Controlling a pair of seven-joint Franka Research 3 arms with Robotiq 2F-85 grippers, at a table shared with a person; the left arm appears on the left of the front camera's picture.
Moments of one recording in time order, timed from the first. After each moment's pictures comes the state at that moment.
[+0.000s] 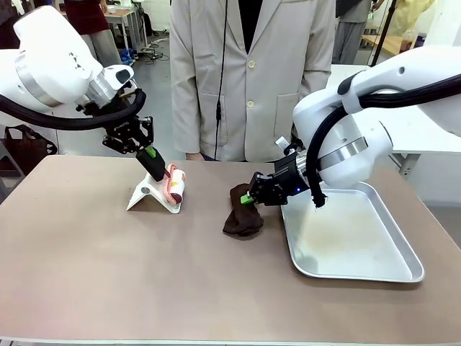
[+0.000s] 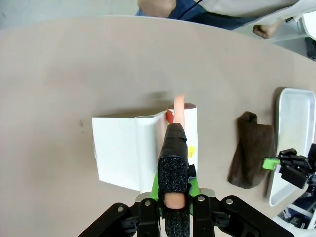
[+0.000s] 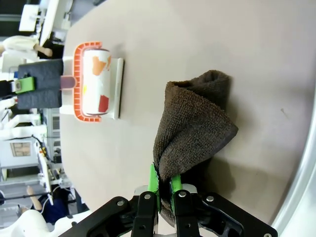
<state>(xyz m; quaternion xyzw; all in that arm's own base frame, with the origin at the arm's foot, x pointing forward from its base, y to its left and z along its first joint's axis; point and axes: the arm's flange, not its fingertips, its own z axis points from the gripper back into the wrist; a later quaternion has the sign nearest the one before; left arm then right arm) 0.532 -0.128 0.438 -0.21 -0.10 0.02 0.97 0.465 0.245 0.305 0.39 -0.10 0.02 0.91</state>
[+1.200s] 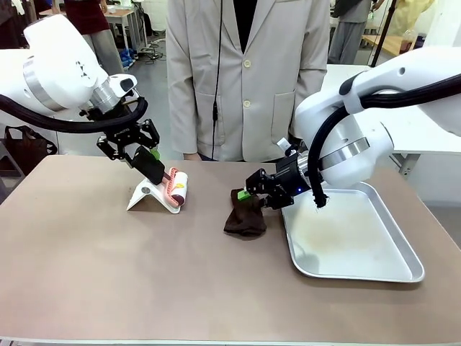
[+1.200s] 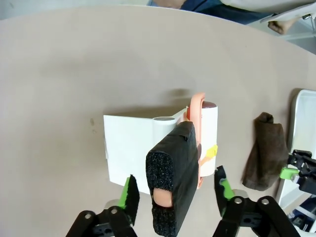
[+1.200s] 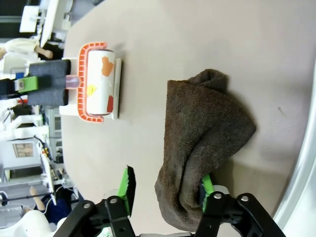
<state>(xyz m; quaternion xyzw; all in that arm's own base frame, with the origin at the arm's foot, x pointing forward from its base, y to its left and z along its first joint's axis) 0.542 -0.125 0.422 -0.18 -0.08 0.03 0.98 0.467 0.241 0.302 0.40 -0.10 0.02 0.91</state>
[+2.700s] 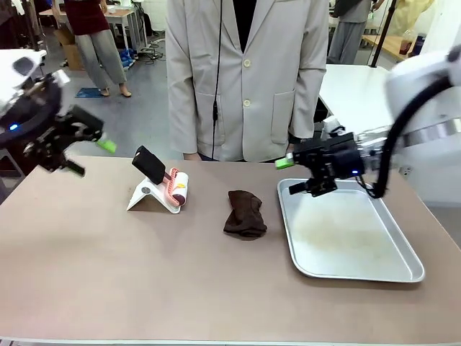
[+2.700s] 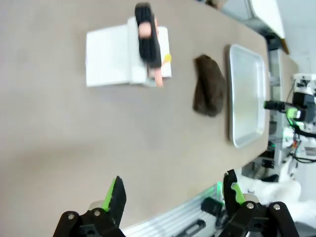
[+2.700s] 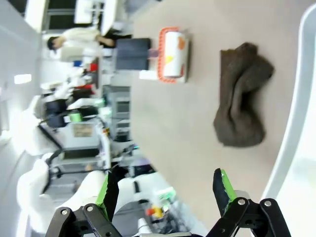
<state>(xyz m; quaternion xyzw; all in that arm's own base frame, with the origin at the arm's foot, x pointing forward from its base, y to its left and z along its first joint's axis) 0.364 -0.026 0.475 -0.35 -0.11 0.01 0.93 0.420 0.134 0.384 0.55 -0.06 0.02 0.84</state>
